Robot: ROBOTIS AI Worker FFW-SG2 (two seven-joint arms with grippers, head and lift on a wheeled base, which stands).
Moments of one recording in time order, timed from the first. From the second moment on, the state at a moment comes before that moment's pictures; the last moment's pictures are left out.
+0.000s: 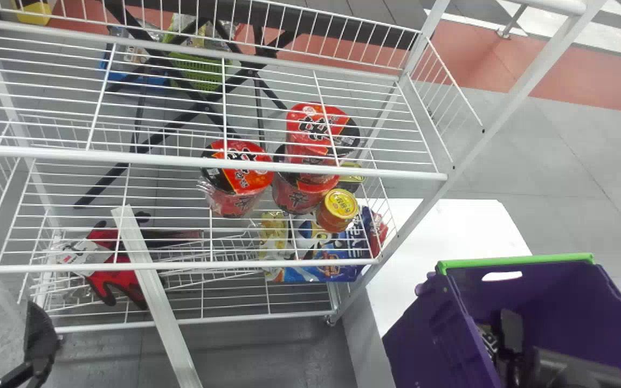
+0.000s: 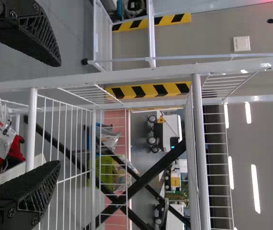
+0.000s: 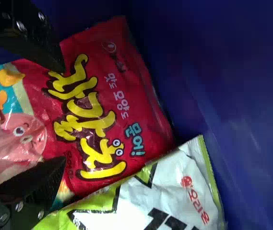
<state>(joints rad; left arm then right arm) 0.64 0.26 -0.25 -1.73 0.03 -0.40 0.44 0.08 -0.37 -0.47 -1.05 -0.08 0.90 0.49</state>
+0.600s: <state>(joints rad) 0.65 0.26 -0.25 -1.72 0.03 -0.40 0.45 0.12 -0.33 -0.53 -1.13 -0.09 0.91 0.49</state>
